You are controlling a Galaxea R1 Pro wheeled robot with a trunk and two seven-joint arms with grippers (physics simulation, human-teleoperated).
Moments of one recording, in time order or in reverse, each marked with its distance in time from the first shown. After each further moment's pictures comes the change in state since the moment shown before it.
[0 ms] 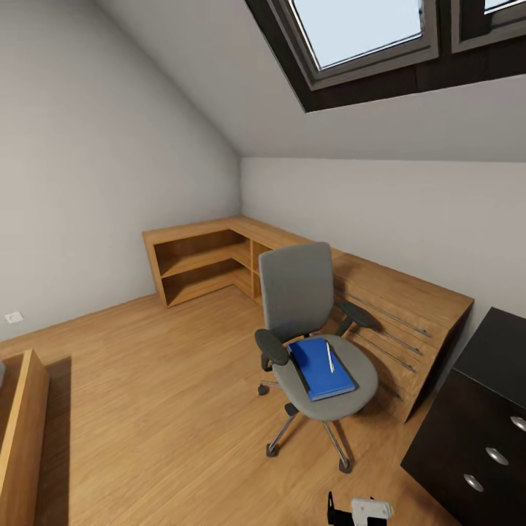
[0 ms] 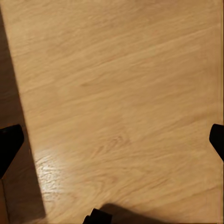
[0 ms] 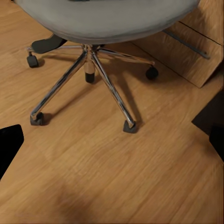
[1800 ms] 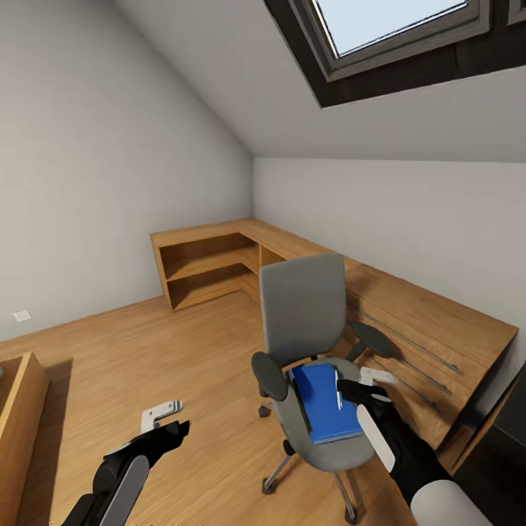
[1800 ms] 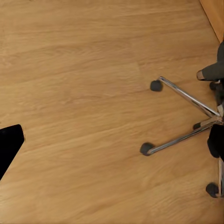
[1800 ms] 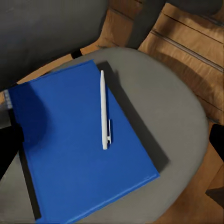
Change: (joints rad) left arm -0.109 0.024 0.324 -0.886 0.001 0.904 0.025; right arm -0.176 -0.142 -0.234 -0.807 -0.091 1.021 -0.042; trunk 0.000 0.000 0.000
